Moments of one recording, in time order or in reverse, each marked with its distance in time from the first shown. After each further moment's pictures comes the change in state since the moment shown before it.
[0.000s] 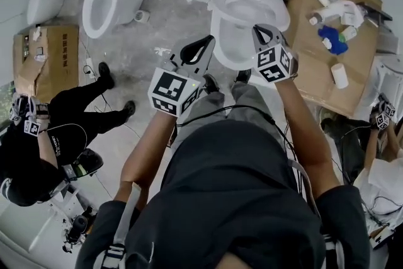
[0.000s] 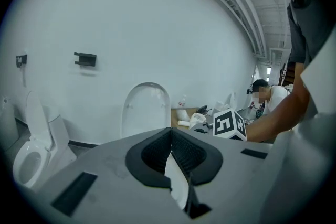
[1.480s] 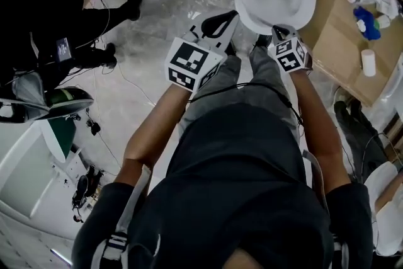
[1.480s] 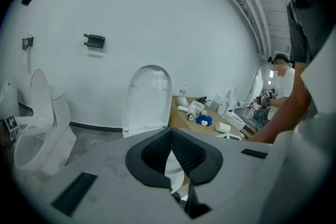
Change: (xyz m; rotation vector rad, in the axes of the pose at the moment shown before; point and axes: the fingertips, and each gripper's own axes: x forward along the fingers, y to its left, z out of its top) left arm -0.019 -0.004 -0.087 -0.083 0.093 -0.001; right arm 0.040 0.147 -0.139 0.066 0.235 0.250
